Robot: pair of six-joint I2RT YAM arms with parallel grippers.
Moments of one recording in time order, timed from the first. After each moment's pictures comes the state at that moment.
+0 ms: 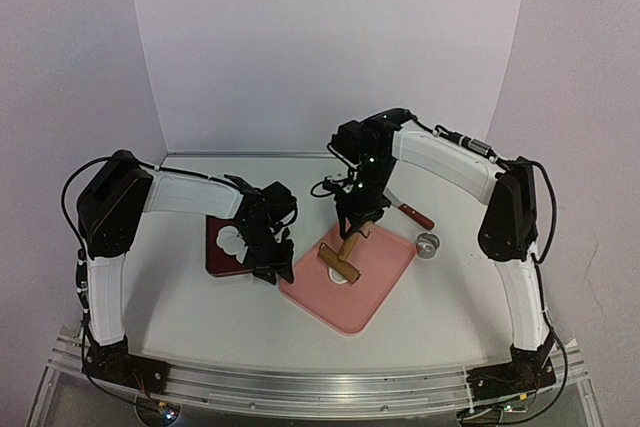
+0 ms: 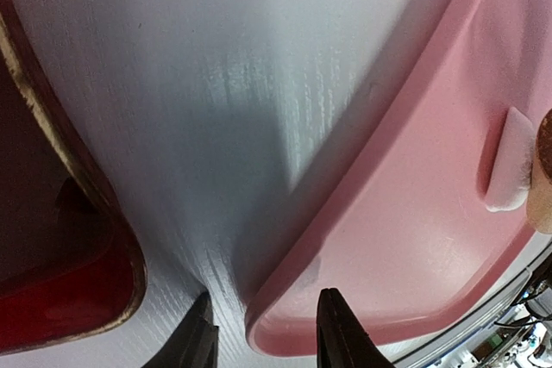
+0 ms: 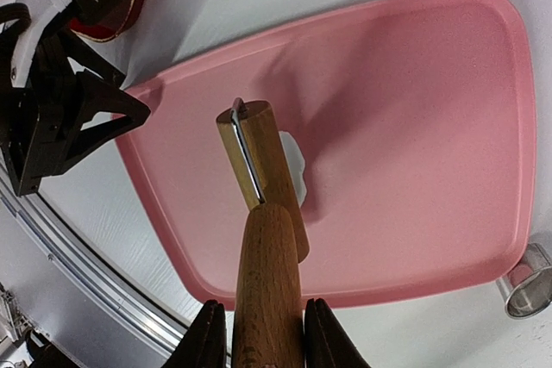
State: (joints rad) left arm -0.81 2.02 1.39 -0.74 0.29 -0.70; right arm 0.75 2.24 2.20 -1.42 -0.24 0.10
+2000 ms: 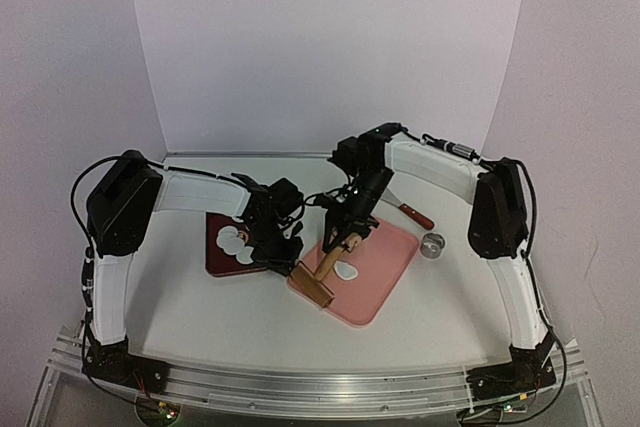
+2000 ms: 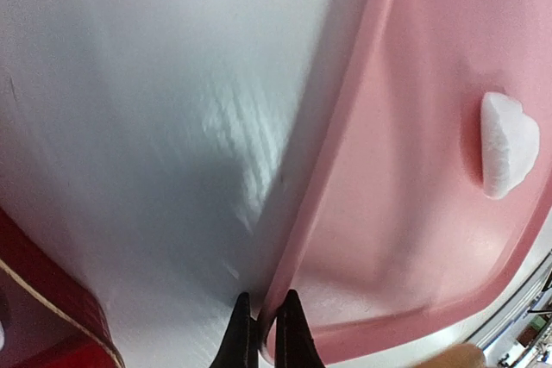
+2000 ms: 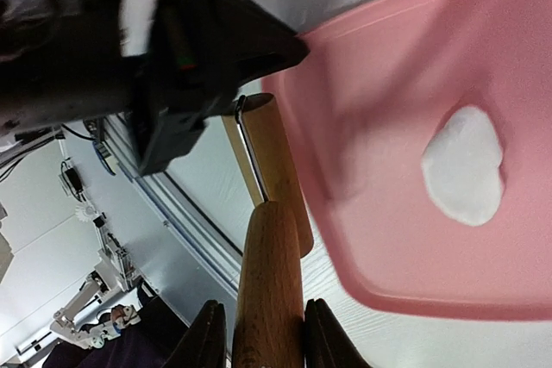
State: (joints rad) left arm -0.81 2.09 1.46 -0.69 0.26 -0.53; right arm 0.72 2.30 2.16 -1.40 -0.66 0.18
